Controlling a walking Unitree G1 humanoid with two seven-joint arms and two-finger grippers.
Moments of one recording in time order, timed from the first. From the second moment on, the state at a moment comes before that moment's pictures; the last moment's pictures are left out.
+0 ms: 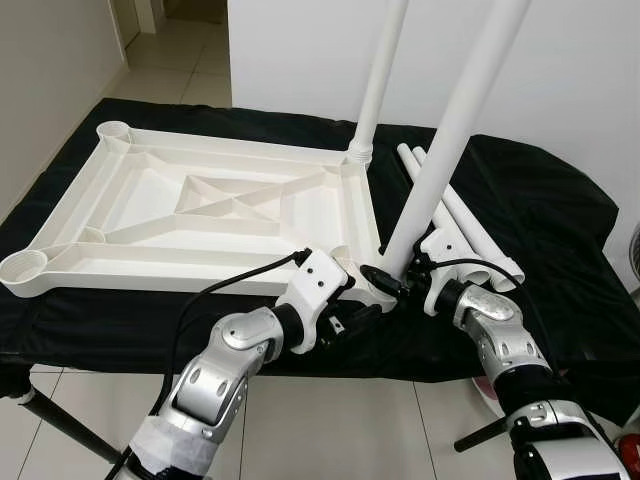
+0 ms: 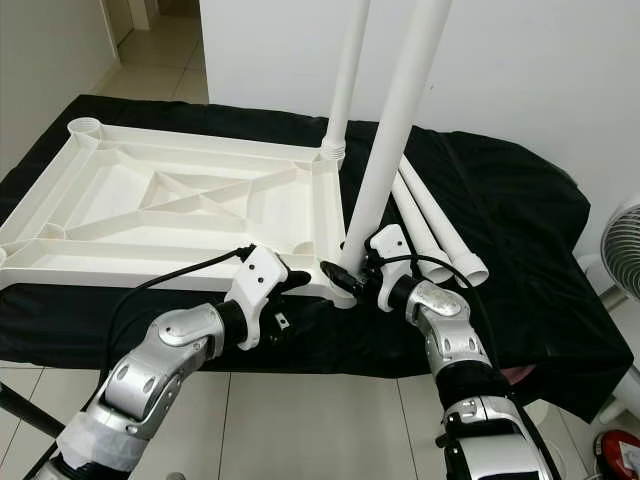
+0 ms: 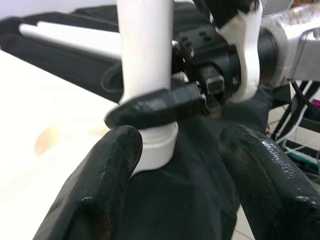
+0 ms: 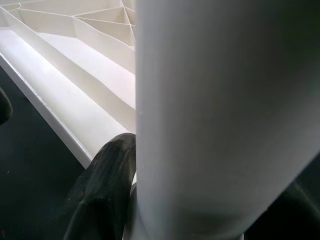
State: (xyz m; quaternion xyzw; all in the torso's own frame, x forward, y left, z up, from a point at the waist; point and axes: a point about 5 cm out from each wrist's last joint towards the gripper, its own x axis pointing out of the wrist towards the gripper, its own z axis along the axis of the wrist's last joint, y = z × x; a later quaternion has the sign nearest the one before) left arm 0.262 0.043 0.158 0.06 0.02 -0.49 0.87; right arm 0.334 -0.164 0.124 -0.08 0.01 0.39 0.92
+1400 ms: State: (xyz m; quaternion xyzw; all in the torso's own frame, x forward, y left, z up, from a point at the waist) left arm 0.261 0.041 0.156 0.05 0.02 -0.49 0.87; right arm 0.303 -0.120 0.120 0.02 -0.01 0.02 1.00
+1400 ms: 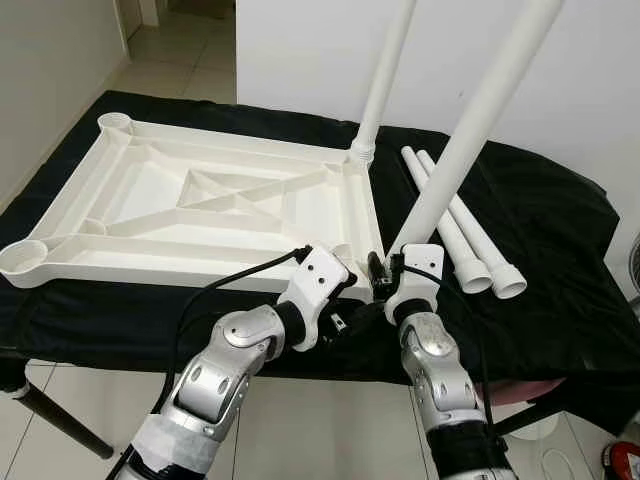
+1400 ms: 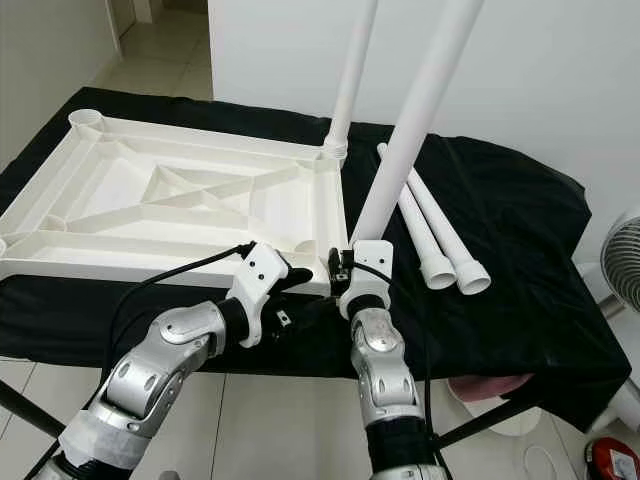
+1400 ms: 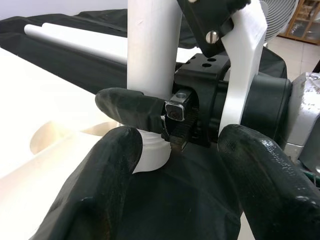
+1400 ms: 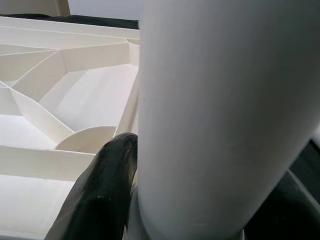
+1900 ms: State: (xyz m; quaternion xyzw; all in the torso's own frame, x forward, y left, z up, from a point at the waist) left arm 0.258 0.043 0.159 0.05 0.02 -0.49 0.87; right arm 0.307 -0.137 0.117 0.01 0.00 0.11 0.99
